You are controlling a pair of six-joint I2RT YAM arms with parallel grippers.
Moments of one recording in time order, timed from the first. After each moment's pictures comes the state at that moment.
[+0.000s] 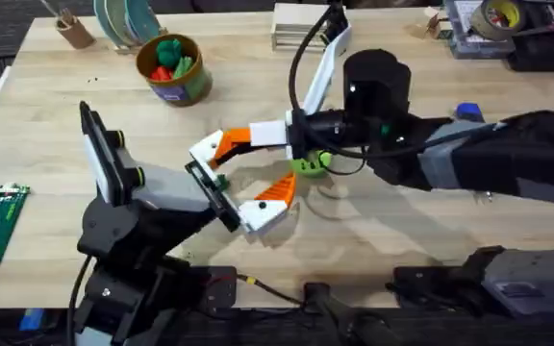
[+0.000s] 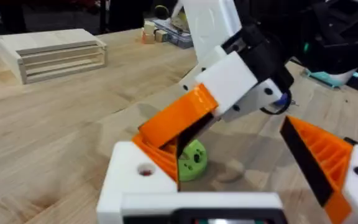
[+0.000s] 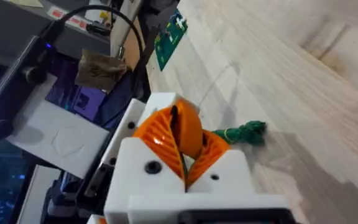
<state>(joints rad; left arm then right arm) -0.27 0.01 0.01 -0.06 0.67 -0.19 0.69 1.56 0.66 0.60 -0.79 0.79</state>
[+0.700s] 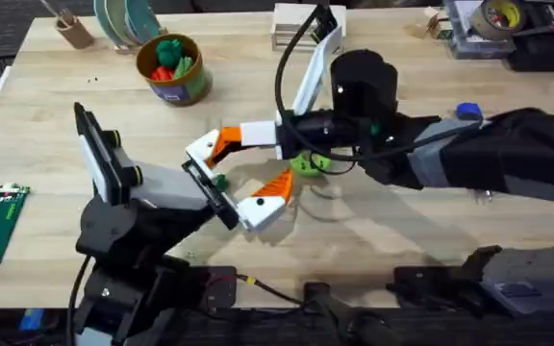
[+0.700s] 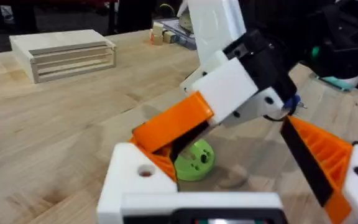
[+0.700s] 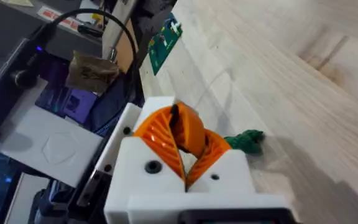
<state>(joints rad) -0.25 0.01 0.01 -0.06 0.65 -0.19 0.73 1.60 0.70 0.60 -0.74 0.77</state>
